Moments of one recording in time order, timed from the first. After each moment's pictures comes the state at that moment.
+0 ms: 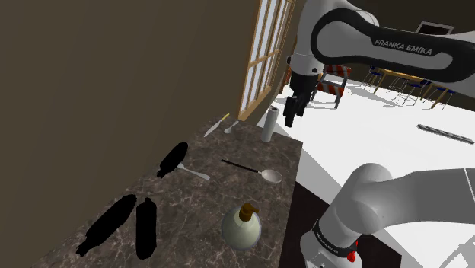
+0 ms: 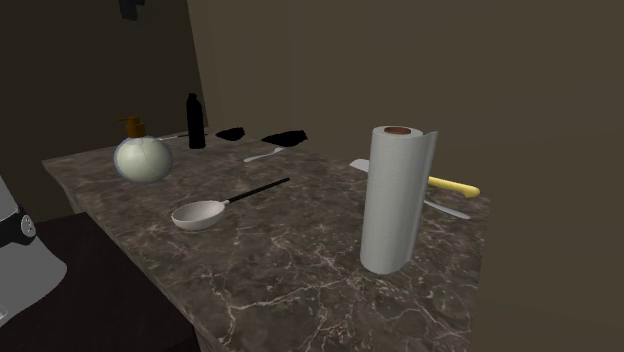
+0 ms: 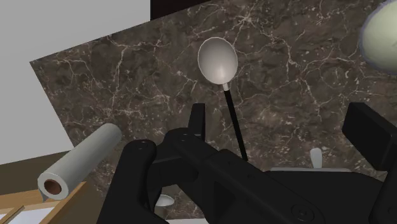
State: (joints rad) arm 0.00 -0.80 0.01 -2.38 -0.08 1.48 -0.10
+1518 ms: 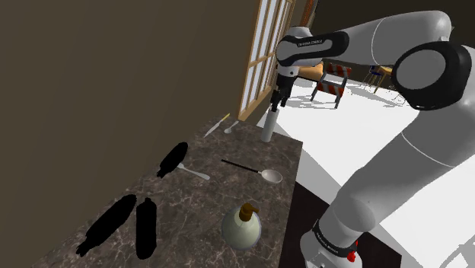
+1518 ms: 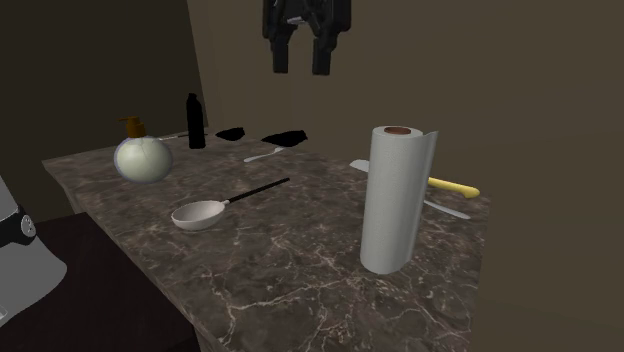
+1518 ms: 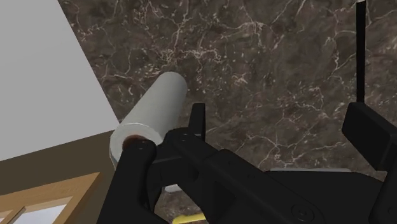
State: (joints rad) arm -0.08 -0.16 -0.34 -2.05 -0.08 1.85 -0.48
